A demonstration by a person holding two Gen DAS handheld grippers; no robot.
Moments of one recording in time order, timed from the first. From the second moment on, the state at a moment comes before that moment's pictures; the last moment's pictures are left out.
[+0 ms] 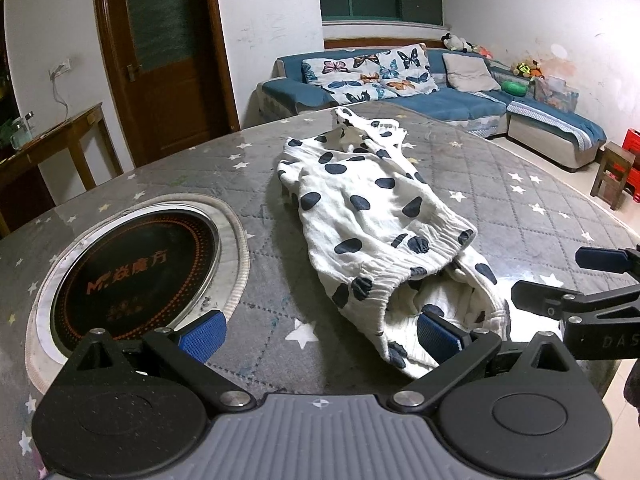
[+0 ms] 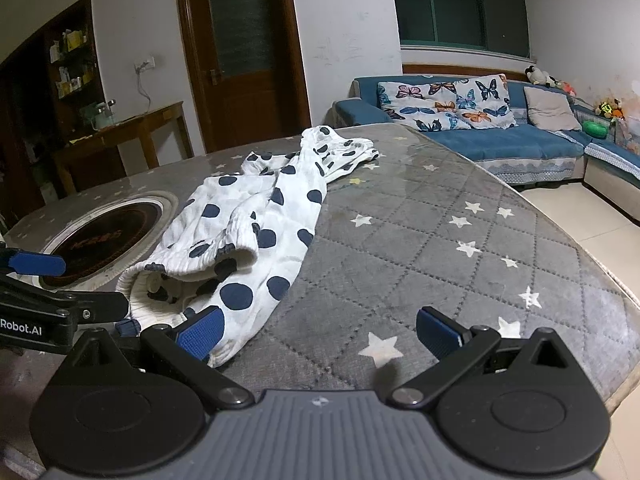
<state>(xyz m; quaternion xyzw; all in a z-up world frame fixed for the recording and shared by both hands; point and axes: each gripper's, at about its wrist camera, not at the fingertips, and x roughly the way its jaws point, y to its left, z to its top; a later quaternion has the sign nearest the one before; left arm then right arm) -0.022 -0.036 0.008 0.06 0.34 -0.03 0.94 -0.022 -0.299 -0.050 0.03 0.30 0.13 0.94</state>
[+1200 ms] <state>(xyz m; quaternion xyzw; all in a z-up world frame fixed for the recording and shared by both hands) 0.071 -0.110 0.007 0.06 0.38 -0.14 0.91 -0.010 -0.331 -0.054 0.07 0.32 0.12 0.94</state>
